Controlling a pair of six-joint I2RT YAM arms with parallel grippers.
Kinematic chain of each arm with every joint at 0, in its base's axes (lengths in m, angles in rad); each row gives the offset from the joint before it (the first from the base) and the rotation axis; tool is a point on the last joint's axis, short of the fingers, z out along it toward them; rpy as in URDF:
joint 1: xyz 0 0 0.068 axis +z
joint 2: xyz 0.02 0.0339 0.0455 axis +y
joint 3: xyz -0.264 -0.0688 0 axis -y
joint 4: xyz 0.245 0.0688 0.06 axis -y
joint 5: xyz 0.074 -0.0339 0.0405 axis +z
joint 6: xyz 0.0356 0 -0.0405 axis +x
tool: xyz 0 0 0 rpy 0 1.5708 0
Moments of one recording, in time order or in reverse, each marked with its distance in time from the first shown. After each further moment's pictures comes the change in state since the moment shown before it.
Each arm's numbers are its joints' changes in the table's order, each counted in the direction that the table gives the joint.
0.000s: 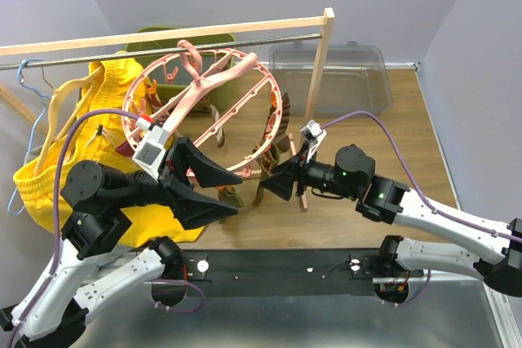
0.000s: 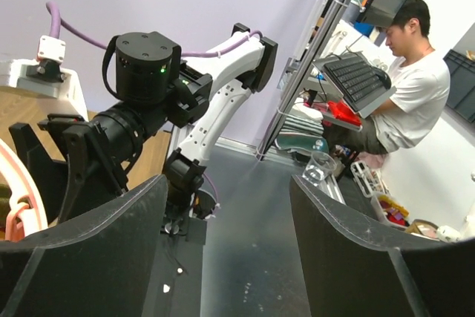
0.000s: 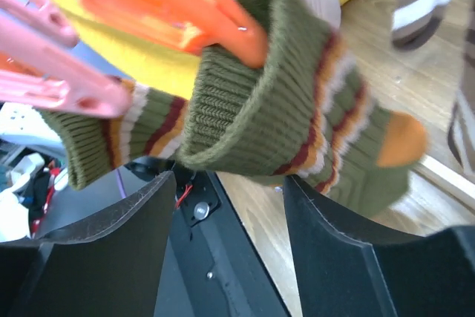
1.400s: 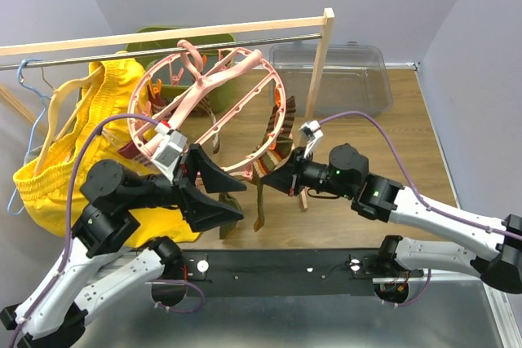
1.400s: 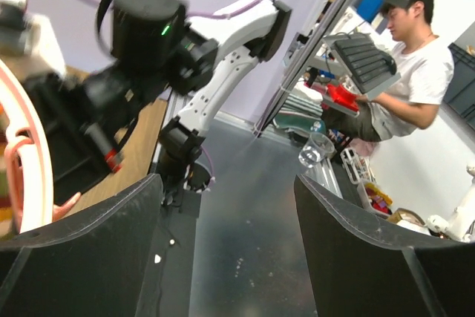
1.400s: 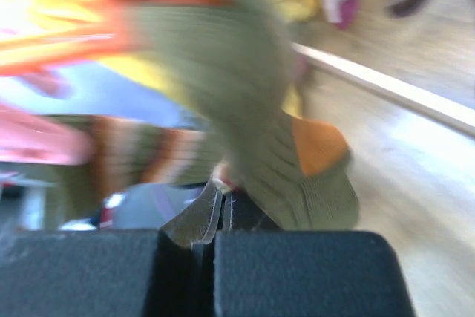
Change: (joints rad) left arm -0.001 -0.044 -0.102 -0.029 -0.008 -0.009; right arm 0.002 0.047 -0.034 0.031 -0.024 0.213
